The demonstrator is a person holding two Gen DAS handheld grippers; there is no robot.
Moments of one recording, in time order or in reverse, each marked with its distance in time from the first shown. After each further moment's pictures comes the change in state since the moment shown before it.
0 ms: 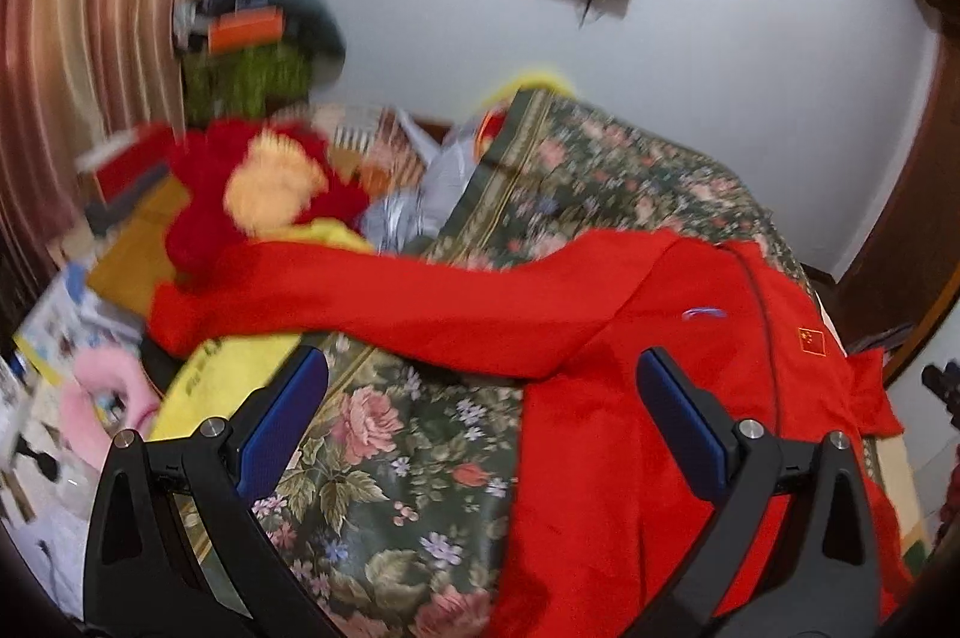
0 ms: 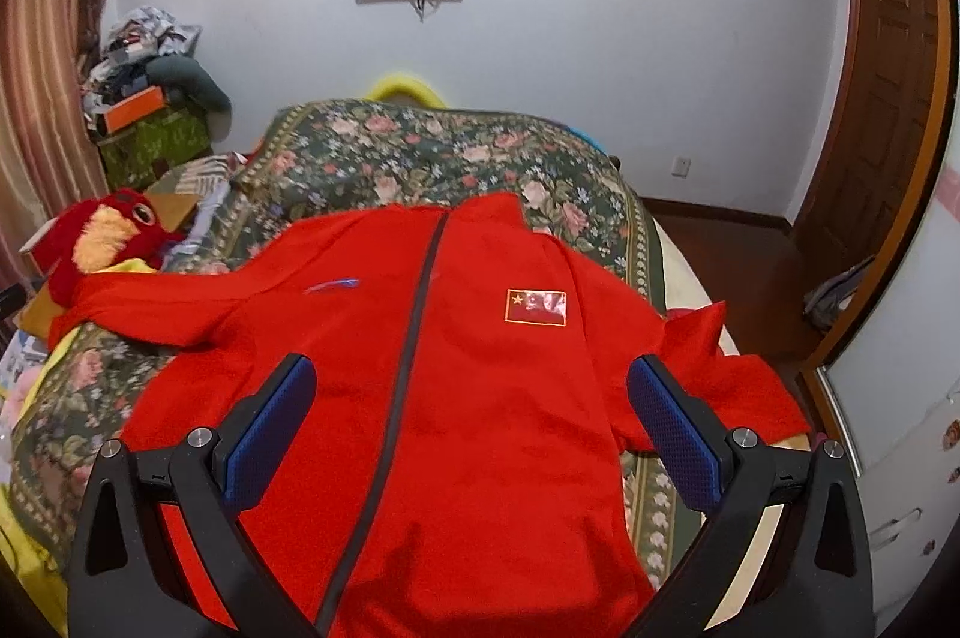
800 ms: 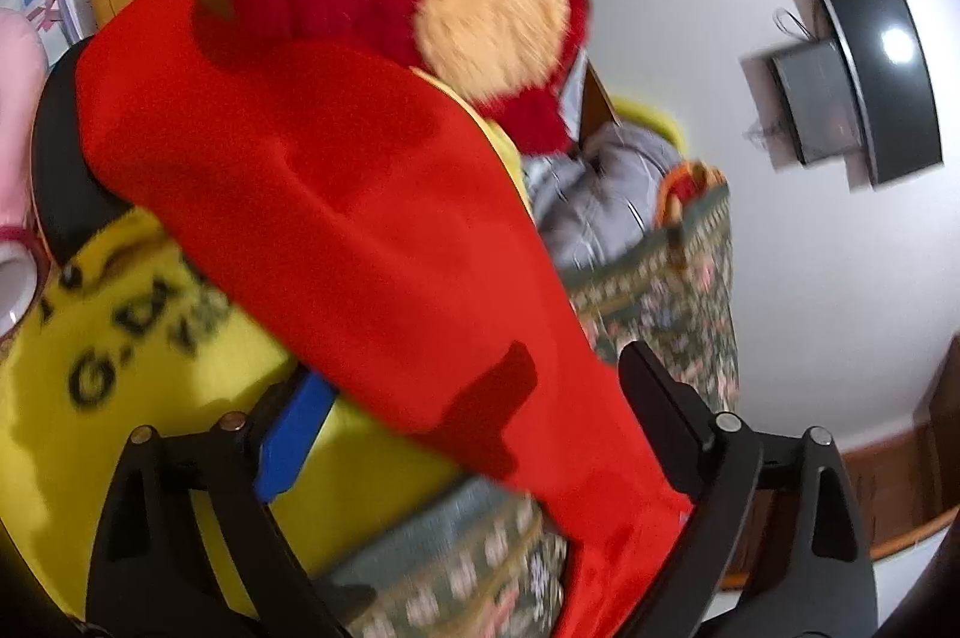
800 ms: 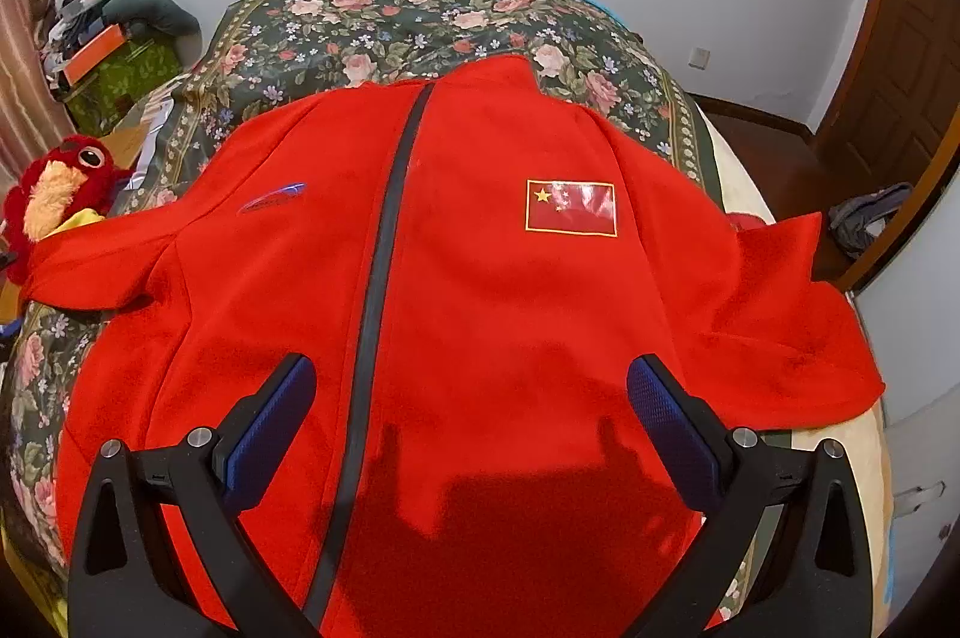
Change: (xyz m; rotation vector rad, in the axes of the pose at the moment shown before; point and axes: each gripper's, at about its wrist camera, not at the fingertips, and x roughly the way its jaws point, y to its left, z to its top) left arm 0.177 0.217 0.003 -0.818 0.177 -0.176; right arm 0.088 -0.006 -0.007 0.050 0.253 0.039
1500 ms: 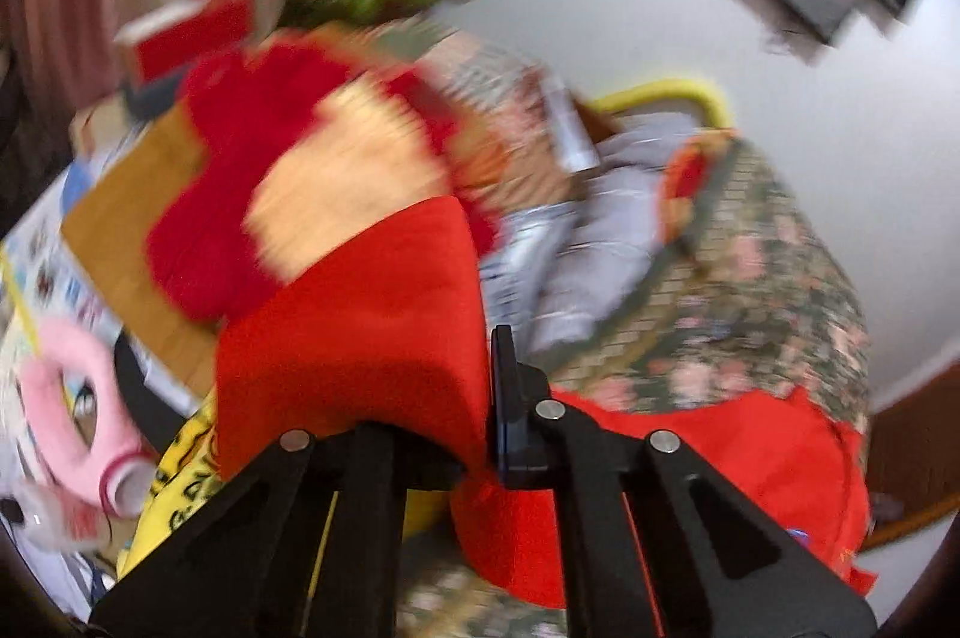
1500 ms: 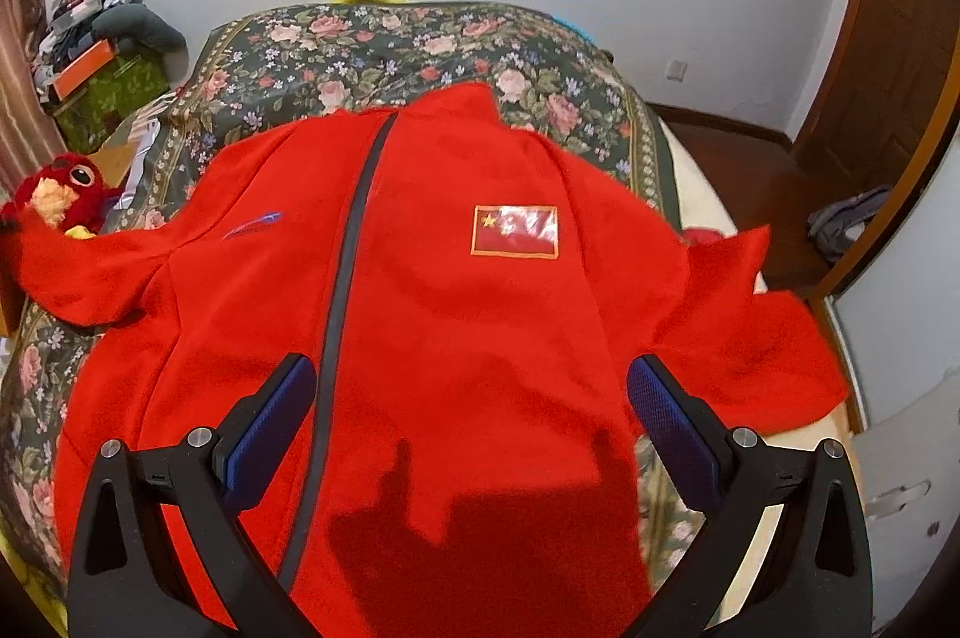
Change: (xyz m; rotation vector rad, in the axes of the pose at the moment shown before) left arm 0.003 -0.183 0.008 0.490 -0.146 0.314; right arm -0.024 -0.020 0.008 -0.015 -0.058 -0.050
